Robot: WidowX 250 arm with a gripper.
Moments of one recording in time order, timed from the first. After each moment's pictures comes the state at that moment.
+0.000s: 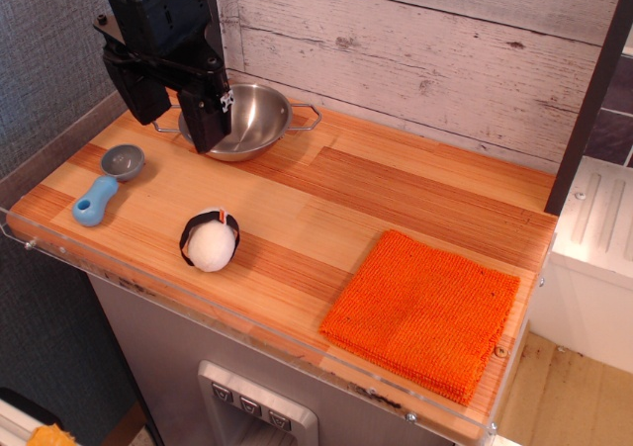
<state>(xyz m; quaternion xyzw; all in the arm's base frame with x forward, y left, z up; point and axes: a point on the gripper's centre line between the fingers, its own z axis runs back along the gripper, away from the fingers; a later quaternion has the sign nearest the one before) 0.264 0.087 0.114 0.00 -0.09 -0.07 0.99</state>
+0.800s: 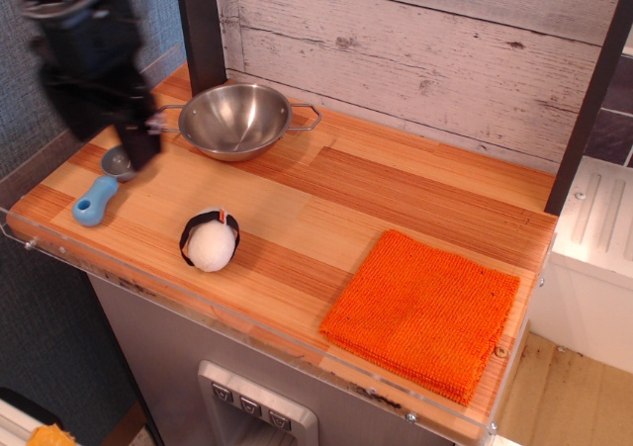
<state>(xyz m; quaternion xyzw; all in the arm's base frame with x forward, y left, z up) 0.233 0.138 0.103 0.04 -0.09 -0.04 0.99</state>
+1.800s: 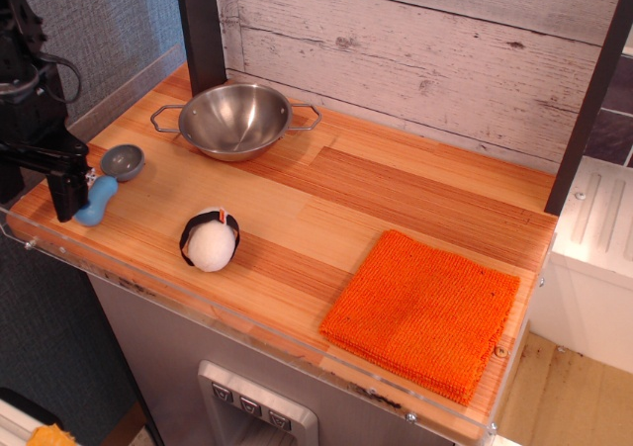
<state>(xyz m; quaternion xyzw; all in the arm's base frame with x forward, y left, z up) 0.223 0.209 0.029 0.06 0.01 0.09 0.99</state>
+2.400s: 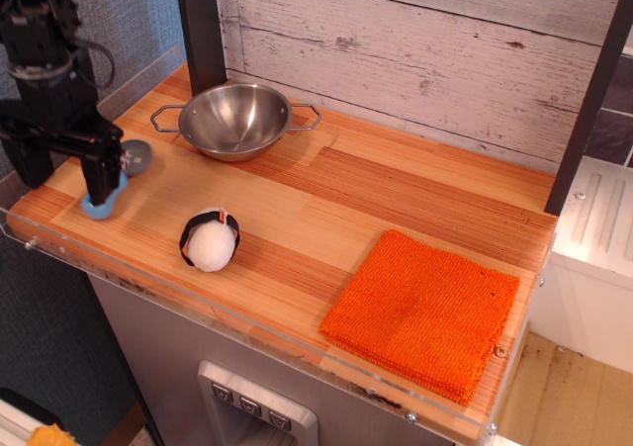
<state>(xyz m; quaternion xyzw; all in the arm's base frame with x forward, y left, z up) 0.238 0.192 0.045 0.07 -0.01 0.11 0.99</state>
